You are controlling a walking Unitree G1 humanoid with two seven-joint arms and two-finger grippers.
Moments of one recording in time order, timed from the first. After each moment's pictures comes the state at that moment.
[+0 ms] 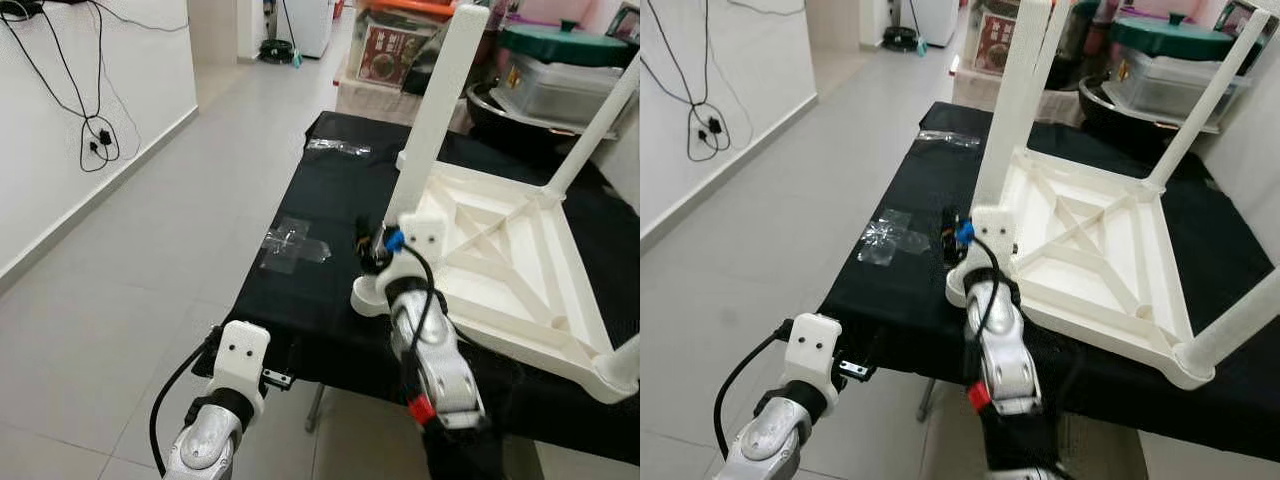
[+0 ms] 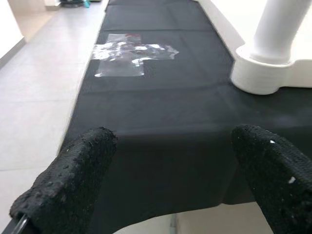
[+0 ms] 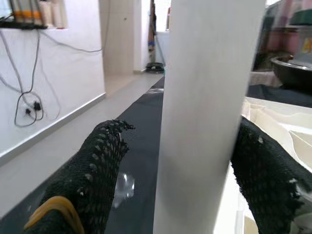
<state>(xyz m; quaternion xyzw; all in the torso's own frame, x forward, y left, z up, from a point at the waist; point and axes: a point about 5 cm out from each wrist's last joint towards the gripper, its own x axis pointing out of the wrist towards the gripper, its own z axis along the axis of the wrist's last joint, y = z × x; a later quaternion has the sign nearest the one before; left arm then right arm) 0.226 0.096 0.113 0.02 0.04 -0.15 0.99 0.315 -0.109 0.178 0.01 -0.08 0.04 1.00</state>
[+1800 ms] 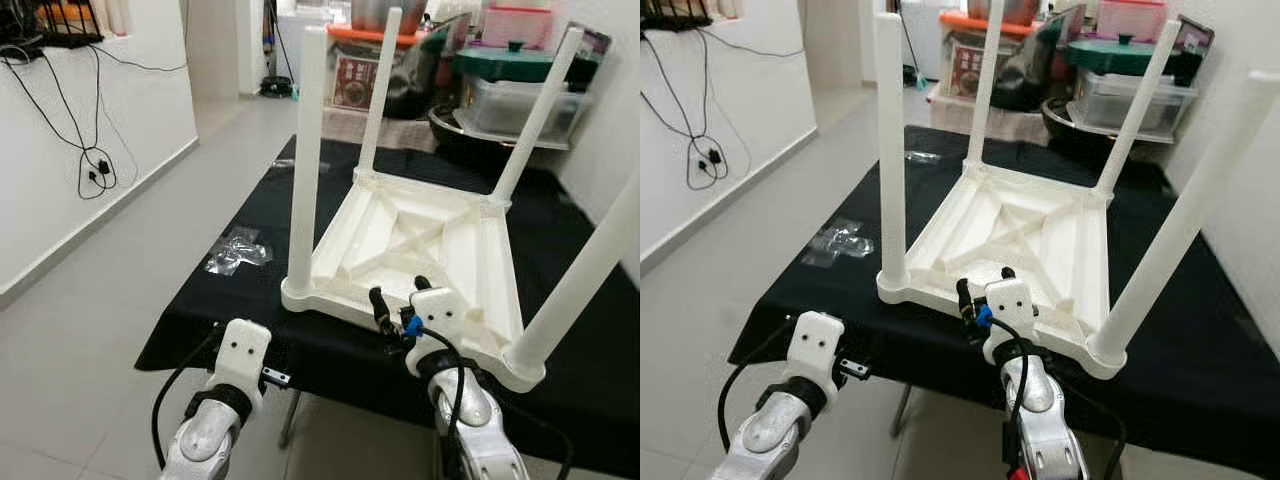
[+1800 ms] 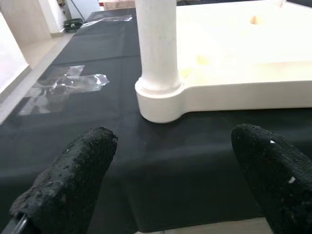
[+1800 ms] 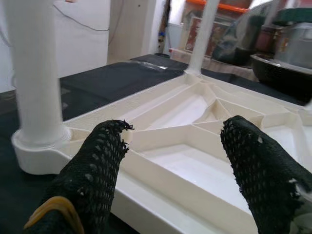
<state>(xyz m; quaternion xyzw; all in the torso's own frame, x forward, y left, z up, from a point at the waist) 0.235 0.102 0.107 0.03 0.04 -0.15 0.99 0.271 -0.144 0.126 -0.09 -0.02 0.07 0.99</state>
